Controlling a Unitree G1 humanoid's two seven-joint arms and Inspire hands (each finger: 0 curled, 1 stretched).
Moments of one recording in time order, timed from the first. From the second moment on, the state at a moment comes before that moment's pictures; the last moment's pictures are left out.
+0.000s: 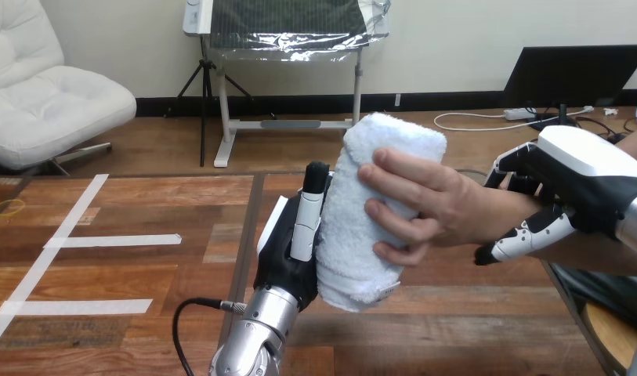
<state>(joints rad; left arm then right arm) -0.27 -0.07 -0.23 0.64 -0.30 -0.48 -0.19 -0.25 -0.79 0.04 0.03 -0.47 -0.07 0.46</state>
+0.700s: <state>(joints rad) -0.27 -0.07 -0.21 0.61 -0.26 -0.50 -0.11 -0.23 -0.80 0.02 -0.02 -0.40 -0.05 0.51</state>
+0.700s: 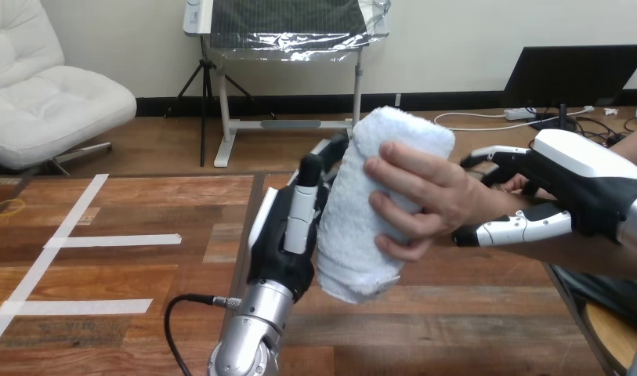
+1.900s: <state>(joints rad) -0.18 -0.05 -0.16 0.46 -0.26 -0.51 -0.04 -0.08 -0.71 -0.14 -0.11 -0.19 -0.14 0.35</state>
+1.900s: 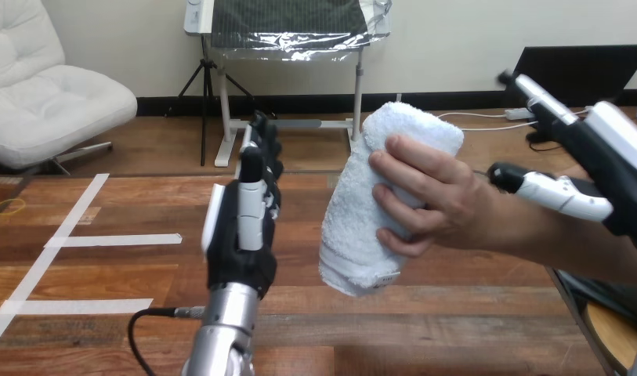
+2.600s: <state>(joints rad) 0.04 -0.03 -0.16 0.12 -0.31 -0.50 -0.14 0.14 -0.46 -0.21 -0.35 -0.04 -0.28 0.19</state>
